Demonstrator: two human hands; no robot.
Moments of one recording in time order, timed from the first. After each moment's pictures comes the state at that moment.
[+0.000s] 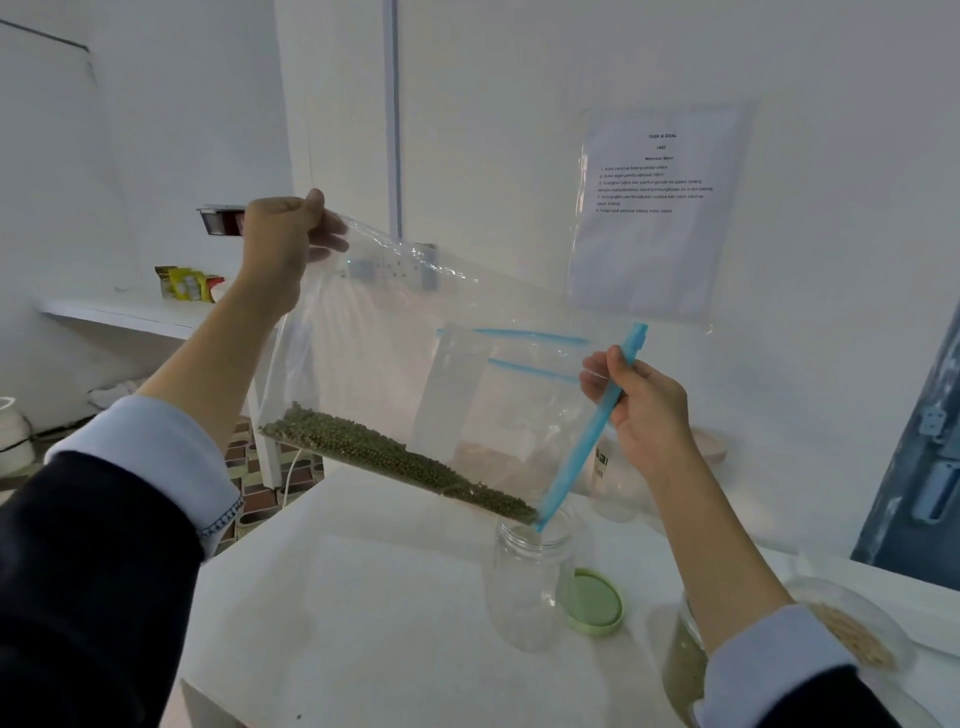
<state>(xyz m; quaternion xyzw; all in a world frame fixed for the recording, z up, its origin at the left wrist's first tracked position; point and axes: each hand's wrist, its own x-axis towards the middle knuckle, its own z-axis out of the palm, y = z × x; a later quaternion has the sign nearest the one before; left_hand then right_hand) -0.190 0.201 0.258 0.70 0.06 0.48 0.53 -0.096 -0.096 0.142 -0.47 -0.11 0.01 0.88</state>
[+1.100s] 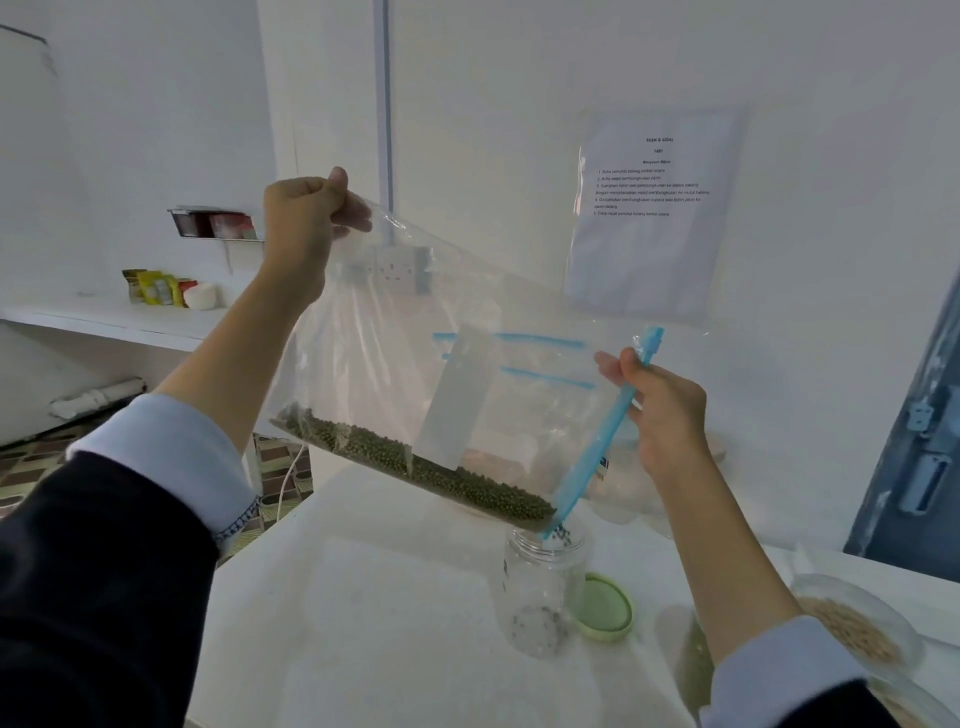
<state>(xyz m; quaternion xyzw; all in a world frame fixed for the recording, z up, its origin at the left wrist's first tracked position) -0.176 0.197 0.269 0.68 0.00 0.49 0.55 -0.102 -0.087 0.147 -0.55 -0.04 -0.08 0.83</state>
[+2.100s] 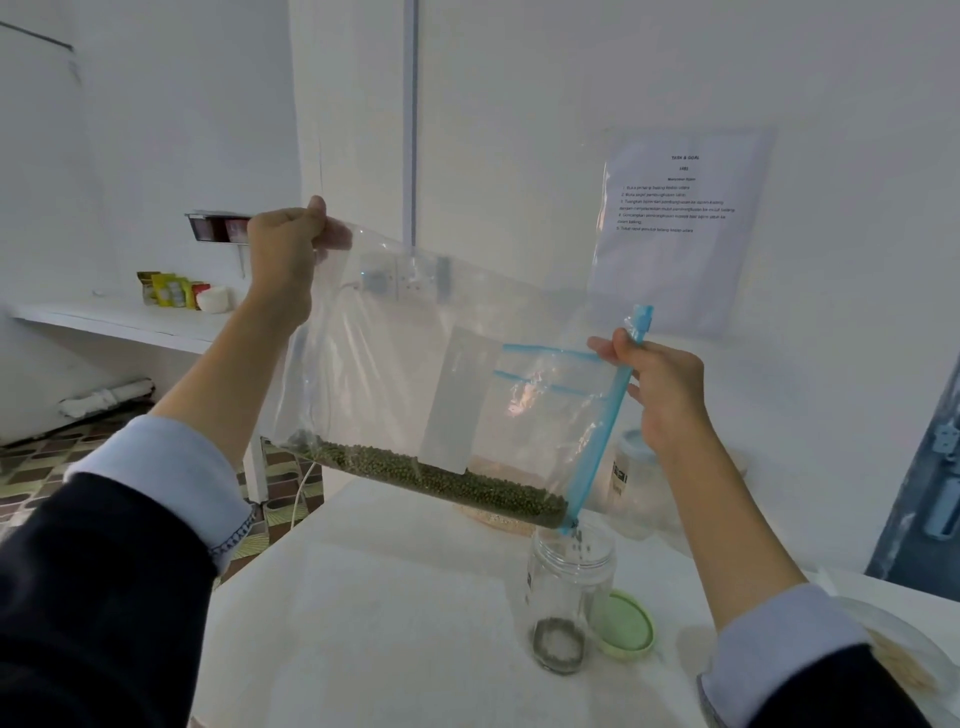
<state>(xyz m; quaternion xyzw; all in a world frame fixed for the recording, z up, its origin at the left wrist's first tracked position) -0.193 0.237 0.257 0.64 0.05 0.51 0.57 -0.105 -0.057 0.178 -0.62 -0.10 -0.09 0.78</state>
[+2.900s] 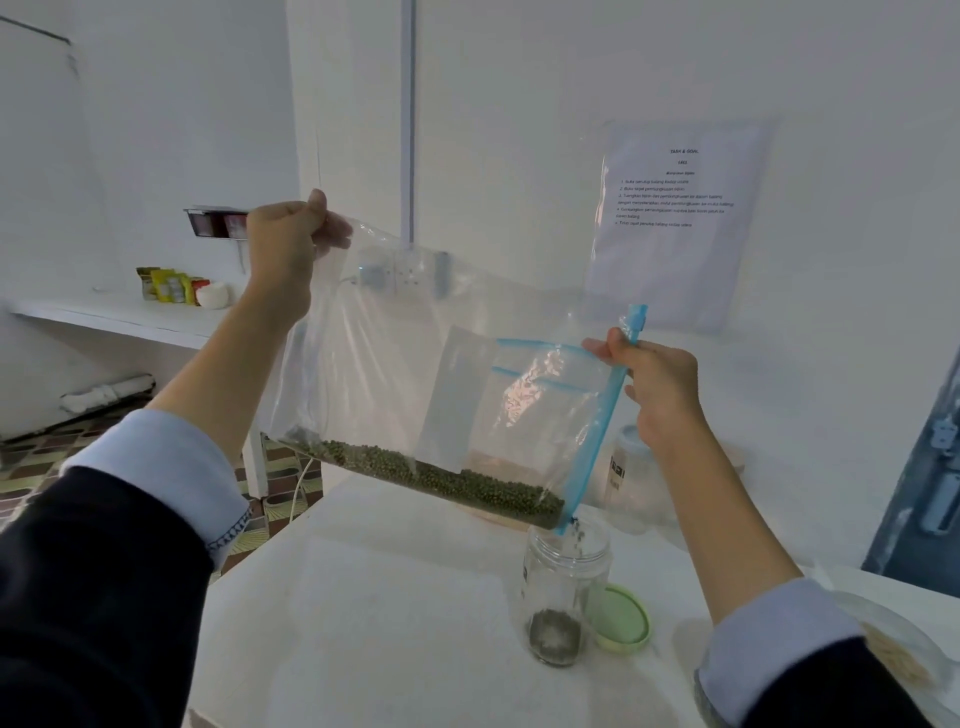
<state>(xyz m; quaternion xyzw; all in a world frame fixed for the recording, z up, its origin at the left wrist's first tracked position) -0.195 0.229 0.257 0.64 0.05 0.51 0.57 -0.105 -0.056 0.176 -0.62 -0.09 -0.09 0.77</state>
